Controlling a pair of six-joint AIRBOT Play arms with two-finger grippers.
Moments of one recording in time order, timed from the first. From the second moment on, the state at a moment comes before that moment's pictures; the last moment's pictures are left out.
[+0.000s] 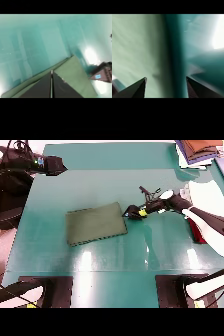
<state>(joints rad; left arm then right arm) -0.14 -1.24 1.55 1.12 -1.07 -1.46 0.25 -1.70 1.17 -0.57 1.04 1.22</state>
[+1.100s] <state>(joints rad) -0.28 -1.26 1.55 1.12 -1.04 -1.46 -0.17 -1.65 1.73 -0.93 1.02 1.35</state>
